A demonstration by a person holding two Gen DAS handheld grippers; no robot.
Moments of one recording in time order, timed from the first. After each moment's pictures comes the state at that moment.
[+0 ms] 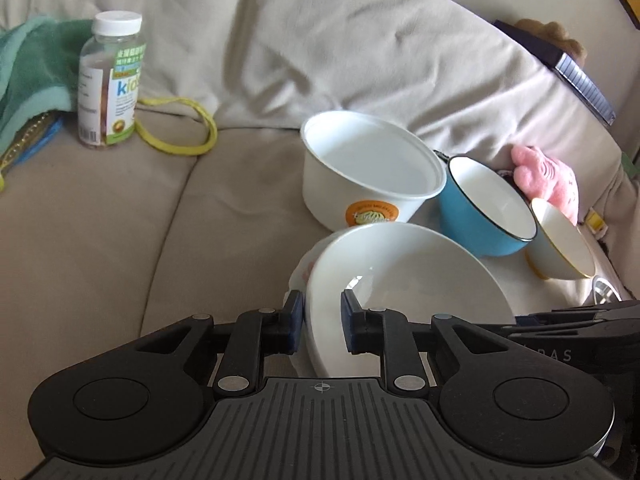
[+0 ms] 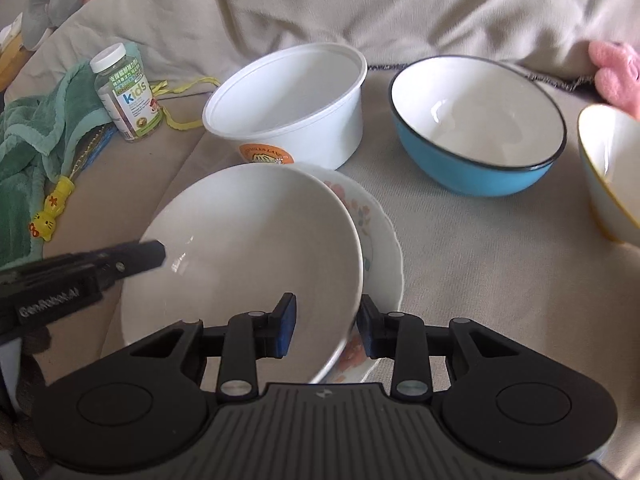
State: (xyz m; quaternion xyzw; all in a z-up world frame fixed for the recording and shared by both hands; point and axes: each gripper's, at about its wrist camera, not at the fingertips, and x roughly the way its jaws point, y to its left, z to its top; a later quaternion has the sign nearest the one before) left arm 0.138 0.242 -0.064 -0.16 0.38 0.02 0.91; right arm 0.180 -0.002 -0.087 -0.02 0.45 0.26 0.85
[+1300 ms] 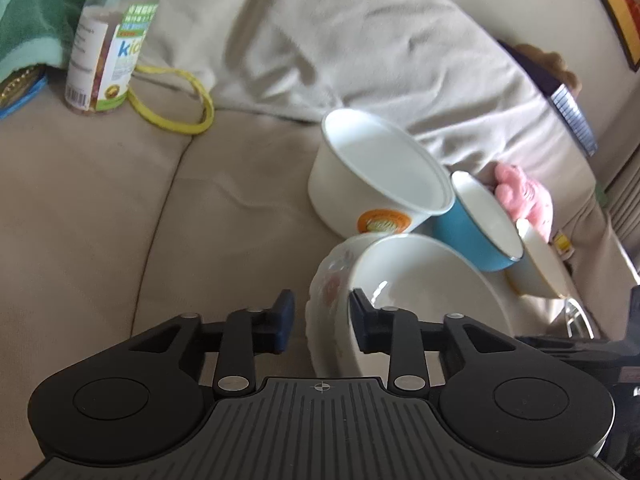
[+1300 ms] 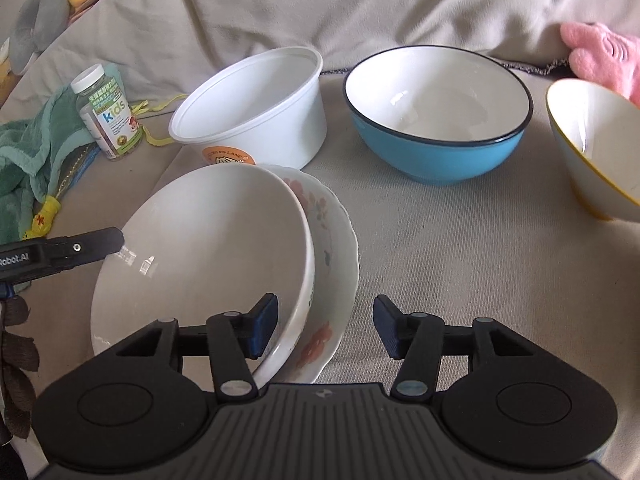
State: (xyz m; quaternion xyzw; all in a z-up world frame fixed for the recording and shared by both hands) left arm 0.148 0.290 -0.087 -0.24 0.39 -0.03 0.89; right arm 0.185 -0.023 -0.103 0.01 0.44 0.24 0.87
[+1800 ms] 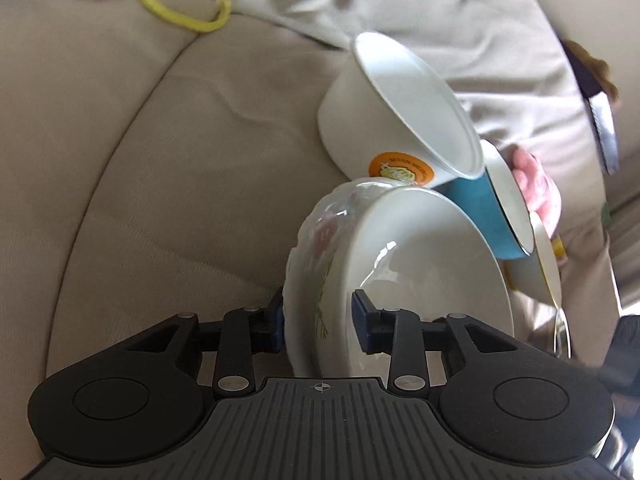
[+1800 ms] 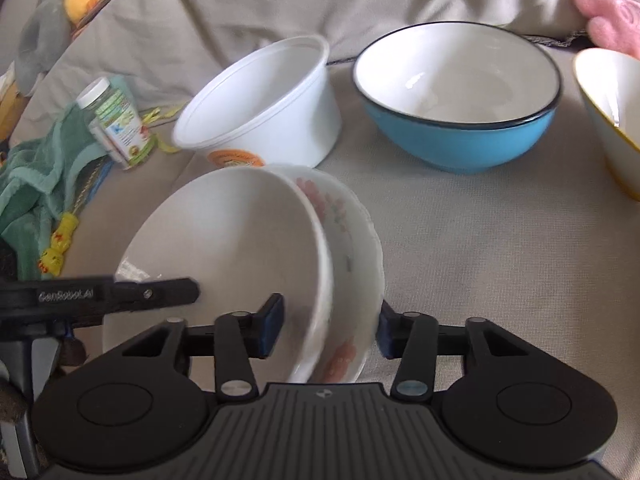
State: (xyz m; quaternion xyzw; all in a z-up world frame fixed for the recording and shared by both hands) left arm 0.171 0.283 -0.123 -0.33 0.46 -0.02 0.82; right arm 0.201 -0.020 -0.115 0.06 0.46 0.27 0.85
